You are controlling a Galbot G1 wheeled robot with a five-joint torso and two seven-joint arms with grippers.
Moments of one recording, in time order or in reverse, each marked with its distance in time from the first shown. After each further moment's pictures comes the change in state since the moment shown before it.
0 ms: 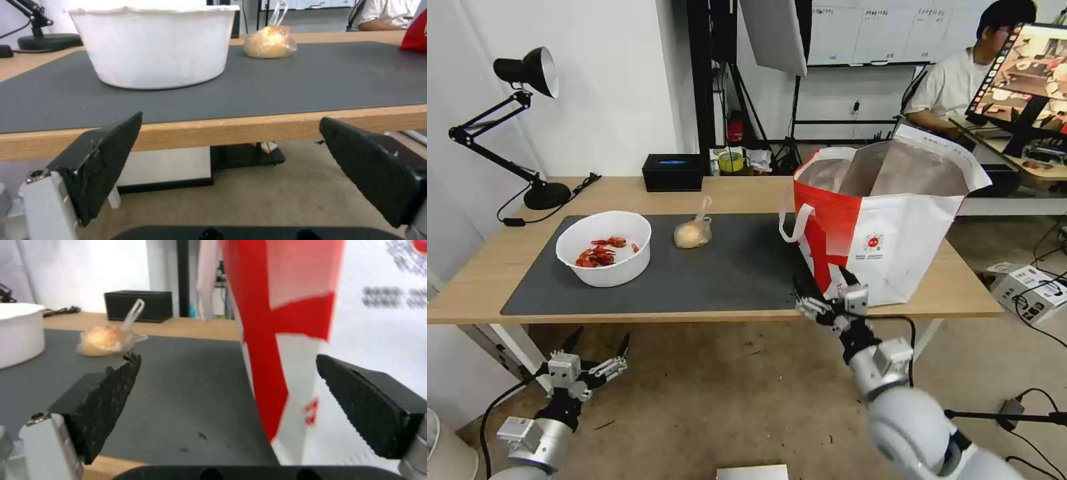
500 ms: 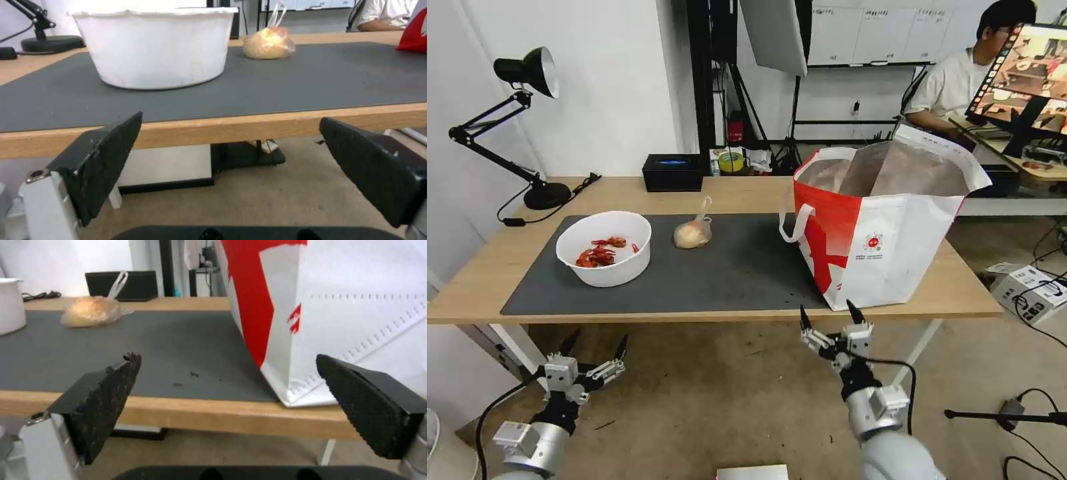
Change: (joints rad) left arm 0.024 -0.010 -0.006 -0.013 0.009 -0.014 0.002; right arm -0.147 0.103 0.019 -0.062 -0.109 0.106 -0.002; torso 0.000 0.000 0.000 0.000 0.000
